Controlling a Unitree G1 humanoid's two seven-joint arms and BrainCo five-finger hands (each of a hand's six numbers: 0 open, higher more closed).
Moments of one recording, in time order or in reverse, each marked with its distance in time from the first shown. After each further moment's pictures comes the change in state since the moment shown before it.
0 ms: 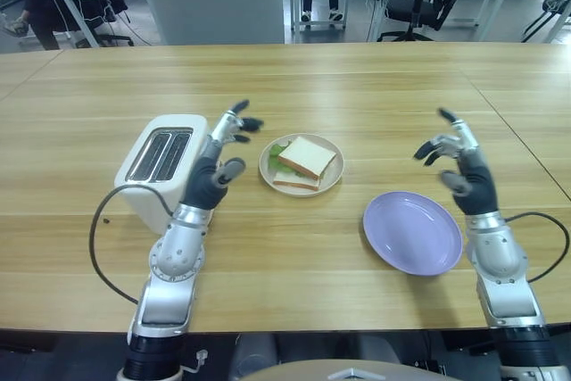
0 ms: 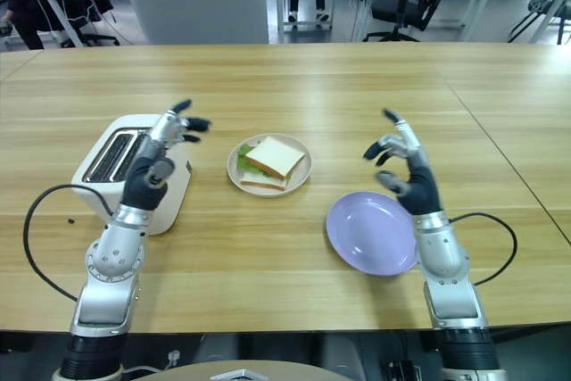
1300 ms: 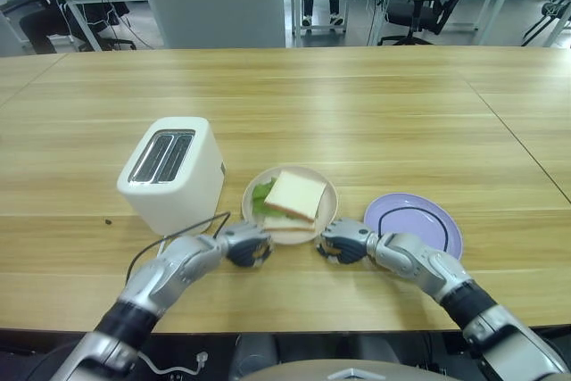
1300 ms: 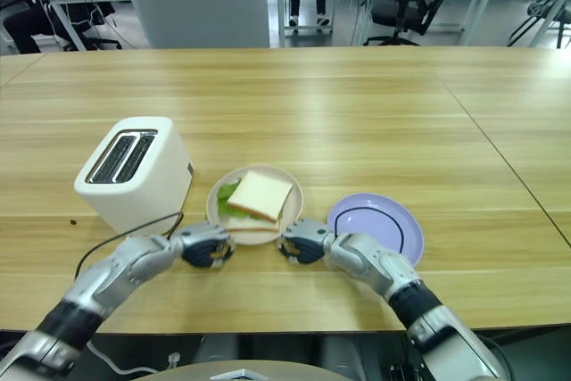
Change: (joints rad) left arm -0.305 0.397 -0.406 0.652 0.626 -0.122 -0.367; right arm -0.401 -0.055 0.655 0.582 -0.820 0.089 0.222
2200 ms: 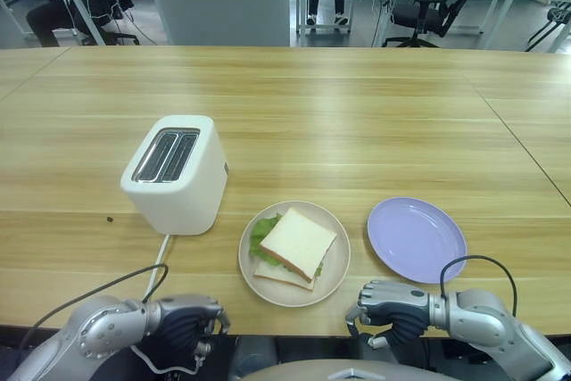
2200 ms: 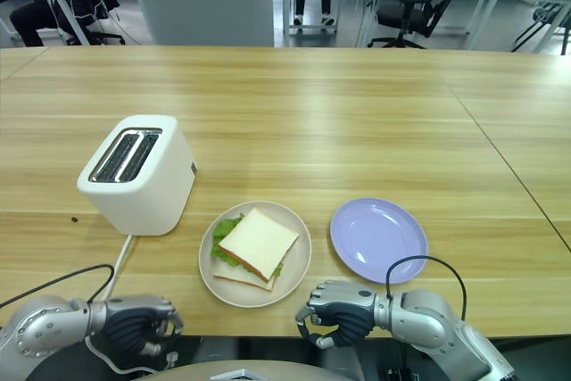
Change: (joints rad) left arm 0.672 0.318 0.324 -0.516 -0.438 -0.028 -0.405; right arm 0.620 -0.327 -0.185 -0.724 0.497 -0.111 0.491
